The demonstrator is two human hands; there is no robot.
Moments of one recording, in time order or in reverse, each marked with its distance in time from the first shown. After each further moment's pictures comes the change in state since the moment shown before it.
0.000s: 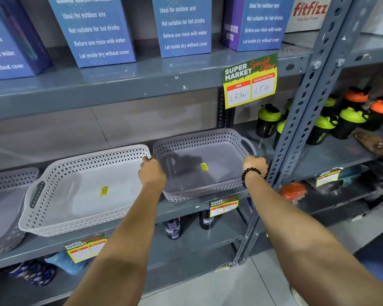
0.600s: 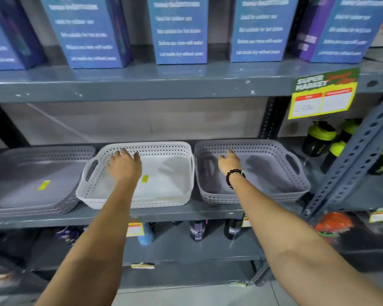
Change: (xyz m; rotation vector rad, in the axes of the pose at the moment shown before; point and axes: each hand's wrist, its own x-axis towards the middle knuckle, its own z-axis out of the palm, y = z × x) left_hand 0.017 -0.158 -0.064 -0.109 0.317 -0.320; right_hand -0.112 -0.041 0.106 -0.339 -0.604 -0.541
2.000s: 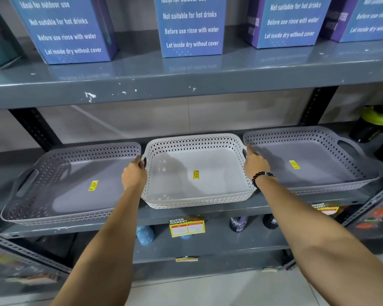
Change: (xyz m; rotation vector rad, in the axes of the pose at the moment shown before) left_hand 0.083 -0.147 -0.017 -0.241 -0.204 -0.002; right_hand -0.017 -0.035 0.109 -0.557 0.080 -0.138
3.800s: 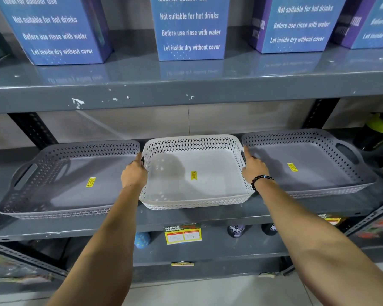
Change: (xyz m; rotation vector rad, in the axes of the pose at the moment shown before) left_hand 0.017 0.013 0.009 0.202 -0.067 0.056; right_hand 0.015 -0.001 -0.005 -0.124 -0.084 -0.062
